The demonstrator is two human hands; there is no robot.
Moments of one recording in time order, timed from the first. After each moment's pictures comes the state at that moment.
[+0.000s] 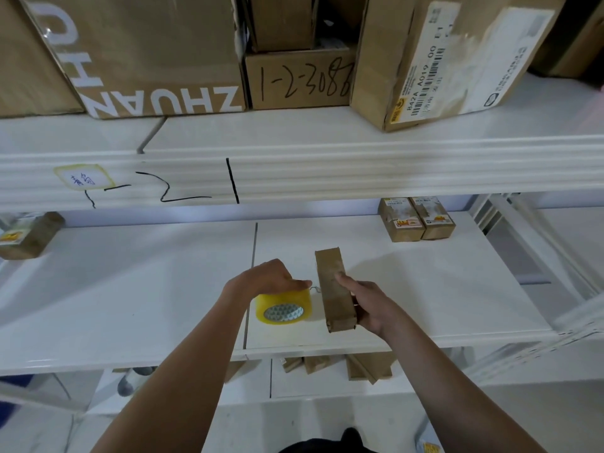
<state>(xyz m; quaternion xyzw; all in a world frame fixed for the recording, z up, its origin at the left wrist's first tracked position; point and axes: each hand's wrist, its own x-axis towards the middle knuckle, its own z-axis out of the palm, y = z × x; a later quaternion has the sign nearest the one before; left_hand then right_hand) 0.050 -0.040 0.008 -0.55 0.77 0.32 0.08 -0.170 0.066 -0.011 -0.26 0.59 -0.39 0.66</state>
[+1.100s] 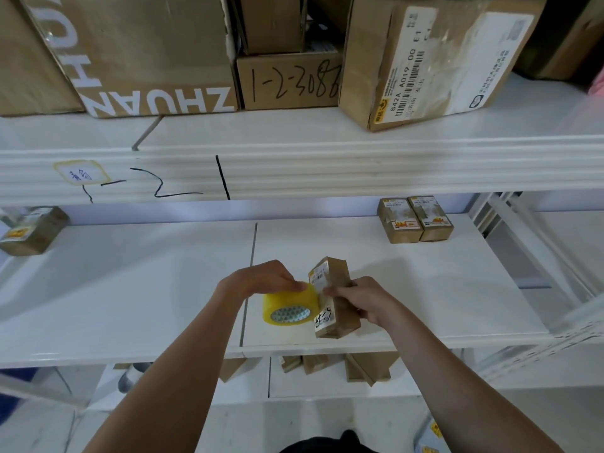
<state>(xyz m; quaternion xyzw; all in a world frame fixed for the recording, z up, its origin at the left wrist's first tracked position) 0.049 -0.023 0.030 -0.50 0.74 0.44 0.06 -0.174 0.059 0.001 -0.32 0.69 -0.30 0.58</state>
